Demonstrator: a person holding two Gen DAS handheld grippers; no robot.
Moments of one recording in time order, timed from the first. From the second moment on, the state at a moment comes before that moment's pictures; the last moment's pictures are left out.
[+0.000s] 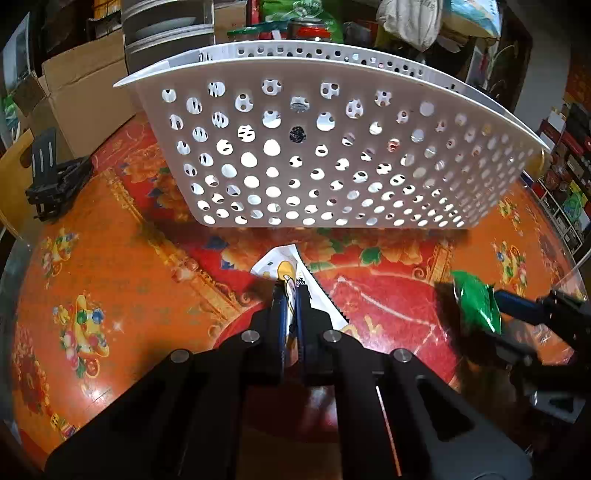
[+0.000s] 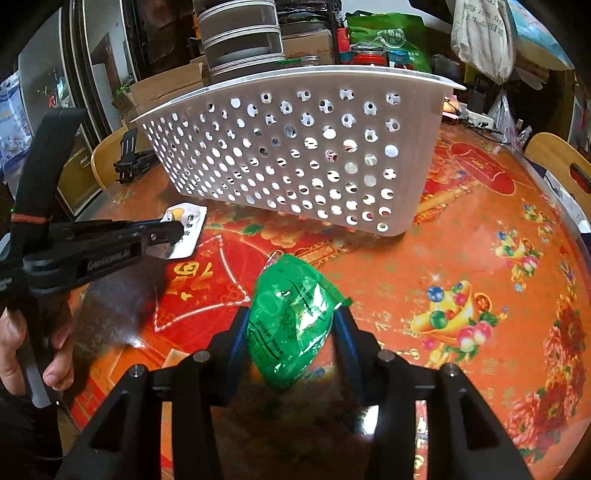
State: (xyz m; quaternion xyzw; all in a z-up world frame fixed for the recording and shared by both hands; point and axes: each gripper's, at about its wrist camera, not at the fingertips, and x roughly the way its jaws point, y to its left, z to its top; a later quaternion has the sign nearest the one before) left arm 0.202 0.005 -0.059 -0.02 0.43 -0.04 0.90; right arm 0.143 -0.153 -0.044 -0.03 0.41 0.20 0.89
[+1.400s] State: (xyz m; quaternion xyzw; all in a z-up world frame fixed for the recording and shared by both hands) left arm 0.142 0.047 -0.011 -0.07 0.36 -0.08 0.93; right arm 0.120 -0.162 -0.004 -0.01 0.36 0.20 0.91
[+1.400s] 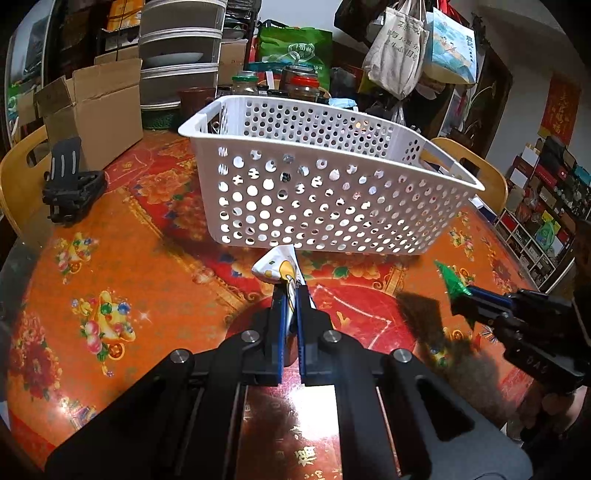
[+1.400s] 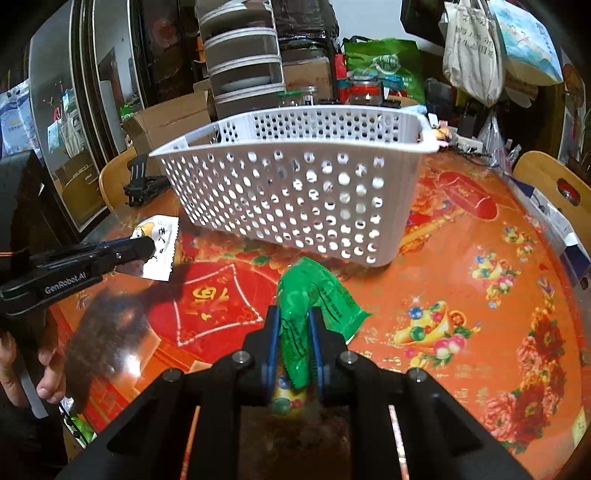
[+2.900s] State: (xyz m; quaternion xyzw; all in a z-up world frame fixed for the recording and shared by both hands) left arm 0.333 0.013 0.082 -0.01 0.44 -0.06 0.90; right arm 0.286 -0.122 0.077 -0.05 0.41 0.20 0.89
